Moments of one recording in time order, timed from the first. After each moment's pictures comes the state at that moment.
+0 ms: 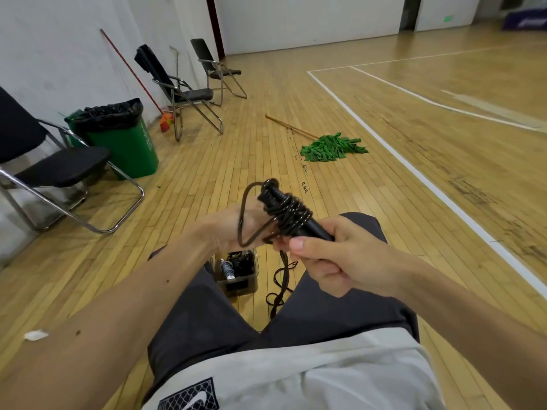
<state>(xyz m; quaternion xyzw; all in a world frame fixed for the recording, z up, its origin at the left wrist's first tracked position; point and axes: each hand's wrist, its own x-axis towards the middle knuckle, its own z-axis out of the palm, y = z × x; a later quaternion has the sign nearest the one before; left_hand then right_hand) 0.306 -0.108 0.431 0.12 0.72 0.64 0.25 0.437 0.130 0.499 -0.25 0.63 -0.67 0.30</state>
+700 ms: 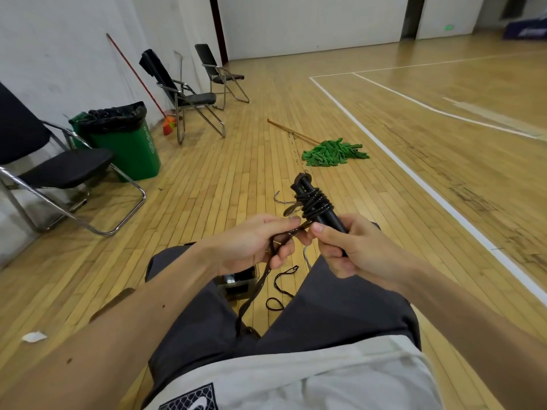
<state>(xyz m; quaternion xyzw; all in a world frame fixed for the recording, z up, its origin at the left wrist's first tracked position) 0.389 -0.065 0.492 0.16 0.72 0.61 0.29 0.415 0.141 0.479 -0.19 0.67 -0.69 0.20</state>
